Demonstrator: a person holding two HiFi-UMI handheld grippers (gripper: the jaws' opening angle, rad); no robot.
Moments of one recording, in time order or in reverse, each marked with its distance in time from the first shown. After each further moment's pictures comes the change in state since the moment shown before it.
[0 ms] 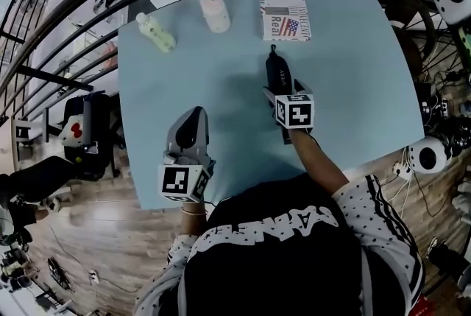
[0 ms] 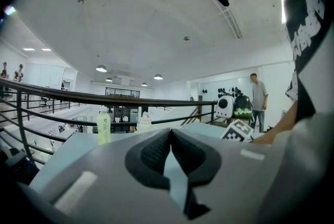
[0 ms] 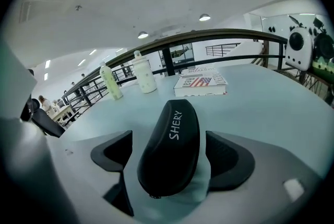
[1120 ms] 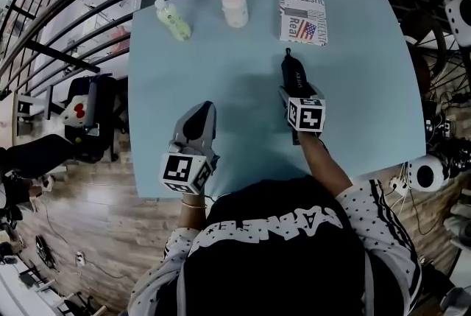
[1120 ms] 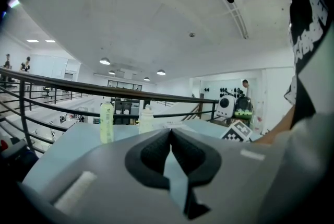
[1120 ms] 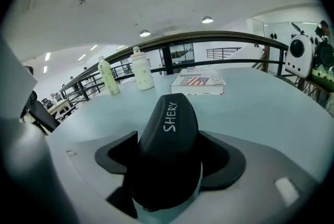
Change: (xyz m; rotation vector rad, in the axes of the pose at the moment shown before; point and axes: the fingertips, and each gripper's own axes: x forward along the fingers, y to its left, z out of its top) left arm -0.004 0.012 -0.020 -0.062 0.056 0.004; right arm 0.008 -0.009 -0.007 -0.053 0.001 -0.032
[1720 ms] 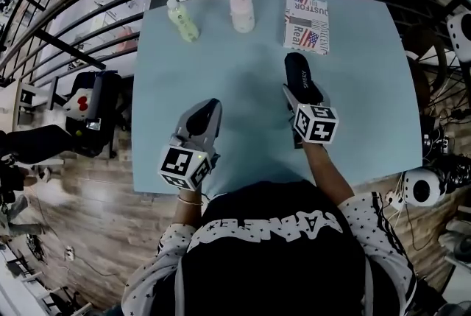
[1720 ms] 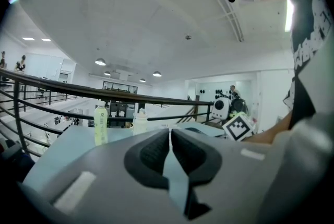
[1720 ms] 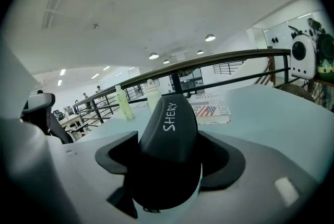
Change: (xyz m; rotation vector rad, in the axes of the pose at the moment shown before) left arm -0.010 -0.018 0.017 -0.003 -0.014 -0.047; right arm -0.057 0.018 0.058 0.010 -0.240 0.122
